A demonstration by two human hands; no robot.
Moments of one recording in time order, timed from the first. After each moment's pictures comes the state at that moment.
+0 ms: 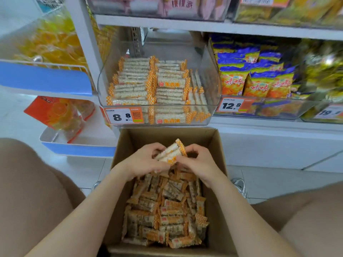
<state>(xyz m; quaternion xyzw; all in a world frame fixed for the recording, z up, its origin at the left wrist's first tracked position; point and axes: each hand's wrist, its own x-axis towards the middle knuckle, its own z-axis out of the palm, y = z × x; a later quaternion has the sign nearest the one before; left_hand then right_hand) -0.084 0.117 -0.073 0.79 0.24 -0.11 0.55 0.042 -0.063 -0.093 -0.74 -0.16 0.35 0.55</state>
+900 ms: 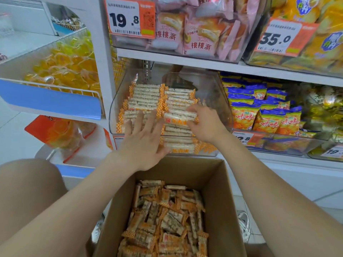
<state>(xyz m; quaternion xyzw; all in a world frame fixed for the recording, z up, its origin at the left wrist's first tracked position) -0.045 0.171 0.020 0.98 0.21 0.03 0.02 0.153 0.051 0.037 -0.87 -0.44 0.02 0.22</state>
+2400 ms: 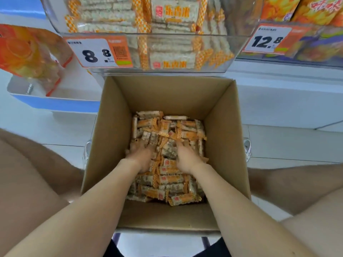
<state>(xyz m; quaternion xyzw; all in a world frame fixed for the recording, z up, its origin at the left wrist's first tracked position) -0.109 0.096 -0.252 0.87 0.25 -0.41 0.12 0.011 -0.057 -0.248 -0.84 -0.33 0.43 0.04</state>
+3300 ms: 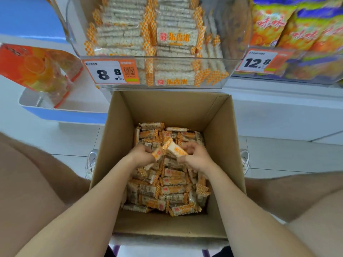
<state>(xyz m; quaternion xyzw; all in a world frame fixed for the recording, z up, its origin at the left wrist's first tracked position) -0.097 0.118 -0.214 0.75 0.43 -0.23 0.43 0.036 -0.065 -0.217 -0.81 -0.11 0.45 0.36</state>
